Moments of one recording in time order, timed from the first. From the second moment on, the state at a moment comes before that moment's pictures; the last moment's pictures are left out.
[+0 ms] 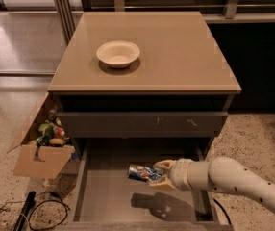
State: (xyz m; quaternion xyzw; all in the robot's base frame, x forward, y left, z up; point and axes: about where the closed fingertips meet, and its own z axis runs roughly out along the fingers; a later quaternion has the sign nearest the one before) arm 0.488 -0.076 0.539 -0.53 0.72 0.19 0.40
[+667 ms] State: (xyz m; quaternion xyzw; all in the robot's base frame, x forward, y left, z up) arm 0.494 -0.116 0.697 -0.55 0.69 0.19 0.43
